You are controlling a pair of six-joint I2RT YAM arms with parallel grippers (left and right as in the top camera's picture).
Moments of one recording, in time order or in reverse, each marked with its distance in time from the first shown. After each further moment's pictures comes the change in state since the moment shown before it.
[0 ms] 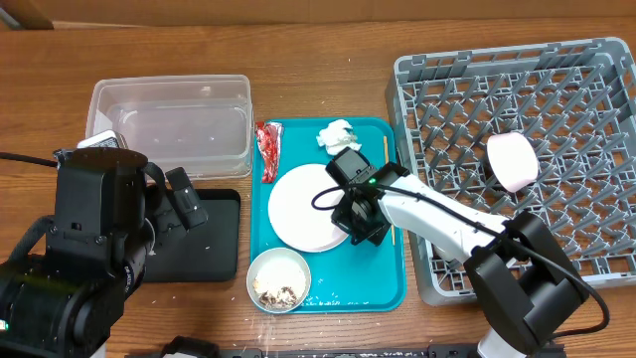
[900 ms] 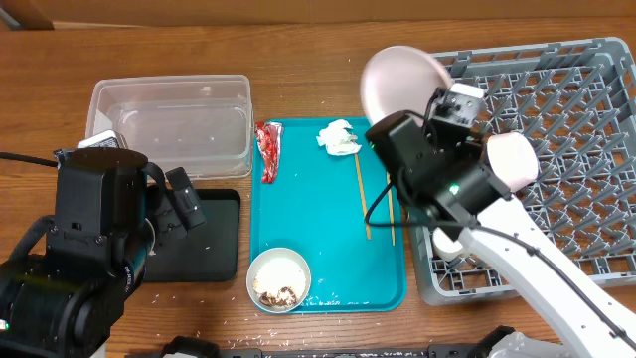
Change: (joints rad) left arm 0.000 0.000 -0.001 0.000 0.000 0.000; right arm -0.059 -0.409 0.177 -0.141 1.109 -0.525
